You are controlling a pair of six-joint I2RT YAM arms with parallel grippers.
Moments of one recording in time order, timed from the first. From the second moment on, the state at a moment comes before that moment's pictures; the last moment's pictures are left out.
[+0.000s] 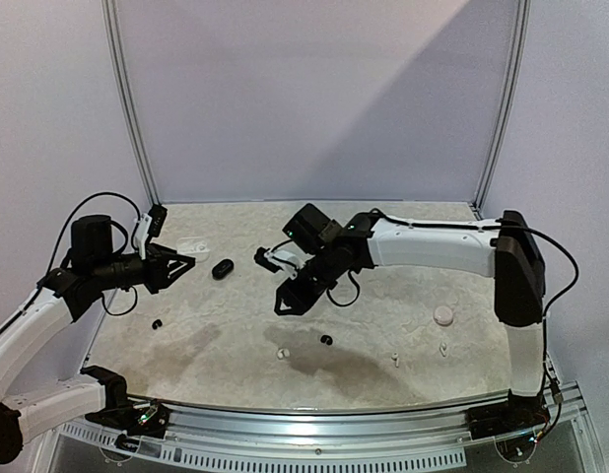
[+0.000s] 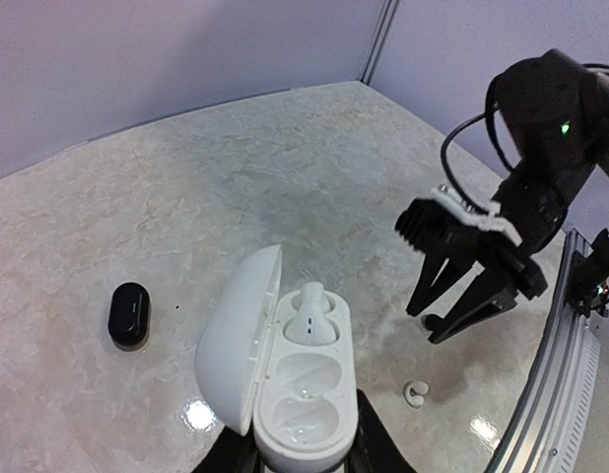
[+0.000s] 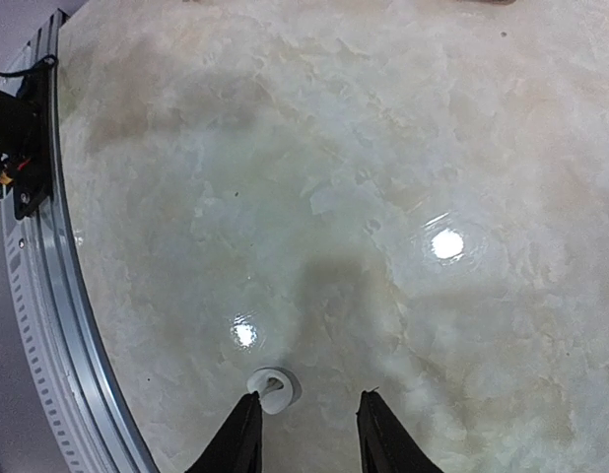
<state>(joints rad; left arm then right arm) -0.20 0.82 0.61 -0.25 0.62 0.02 1.02 2.09 1.74 -0.65 -0.28 0.07</state>
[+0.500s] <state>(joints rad) -0.20 0.82 0.60 -0.25 0.61 0.03 1.03 2.29 1.80 -0.73 -0.38 -0.10</state>
